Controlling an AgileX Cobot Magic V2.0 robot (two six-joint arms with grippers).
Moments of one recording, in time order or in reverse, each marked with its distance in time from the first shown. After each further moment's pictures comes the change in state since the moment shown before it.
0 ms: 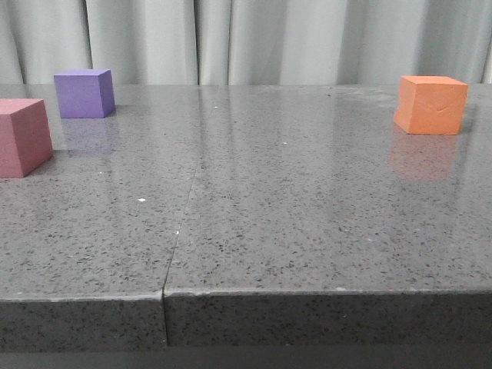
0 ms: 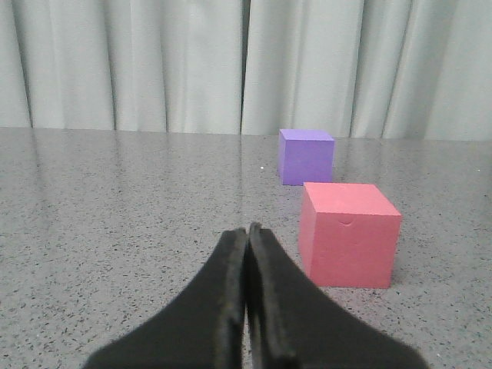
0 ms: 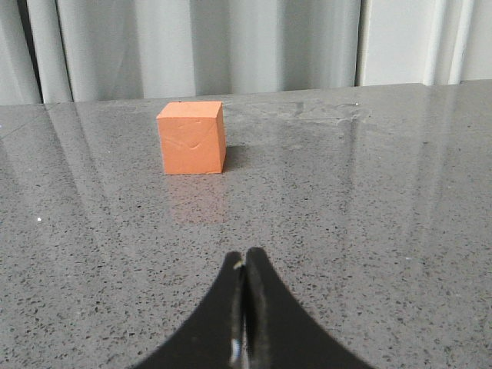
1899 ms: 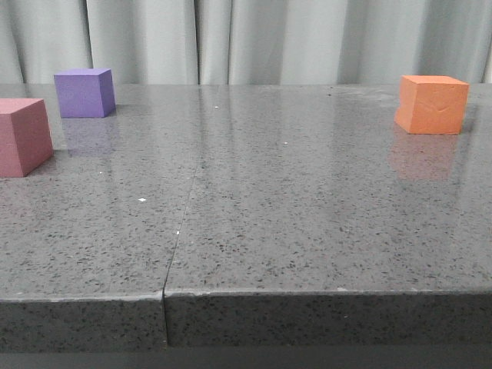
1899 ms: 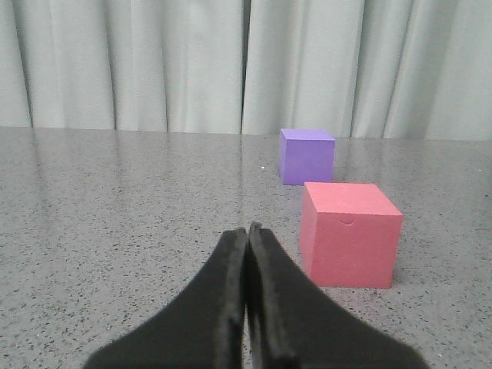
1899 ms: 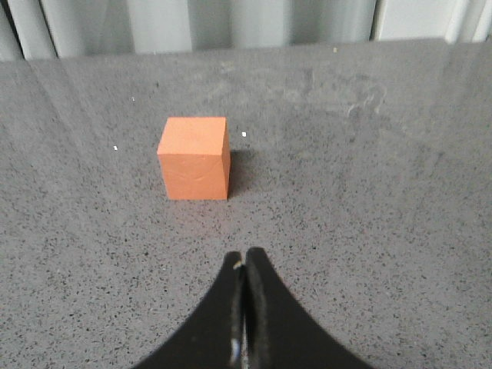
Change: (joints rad) left arm 0.000 0.000 0.000 0.000 0.000 0.000; right arm 0.000 0.682 -0.651 -0.002 0.301 0.000
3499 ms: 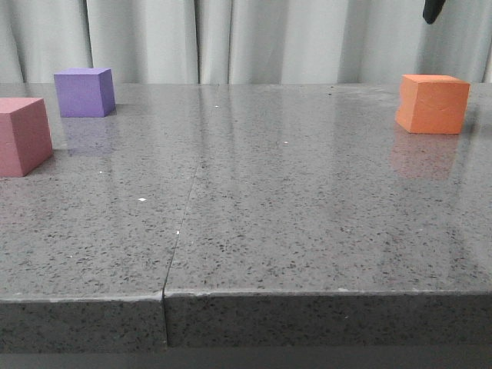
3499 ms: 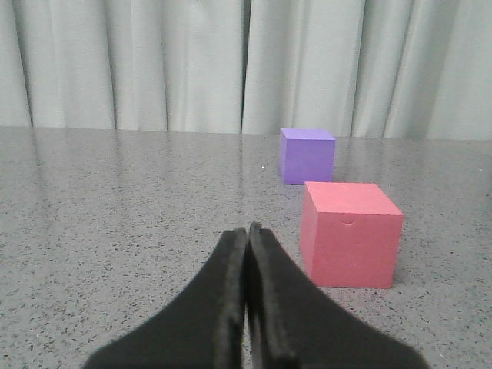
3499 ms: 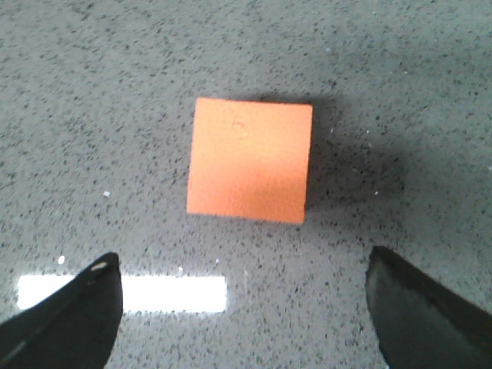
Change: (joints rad) left arm 0.000 0.000 0.000 0.000 0.000 0.000; right arm 0.102 1.114 -1.210 -0.011 0.809 0.064
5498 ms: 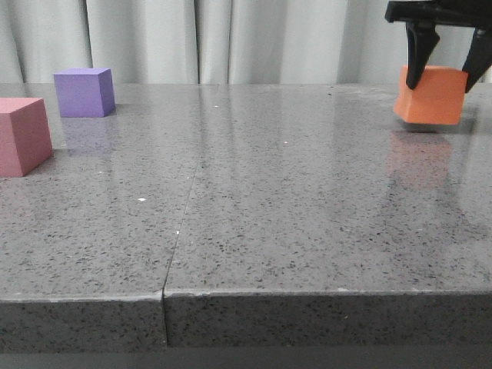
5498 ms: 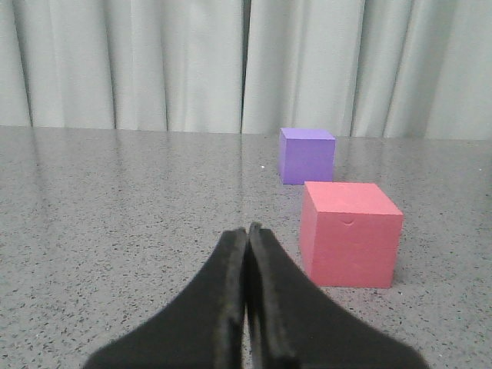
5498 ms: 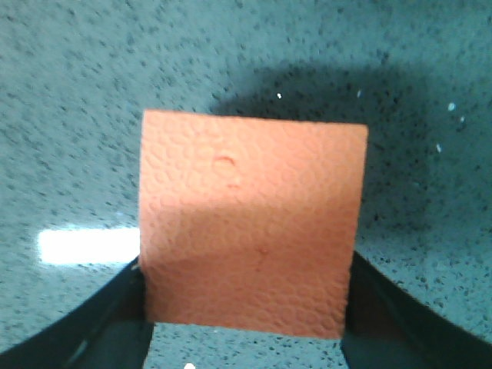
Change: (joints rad) left arm 0.000 0.000 0.000 0.000 0.000 0.000; right arm 0.005 0.199 -0.097 0.033 0.039 0.039
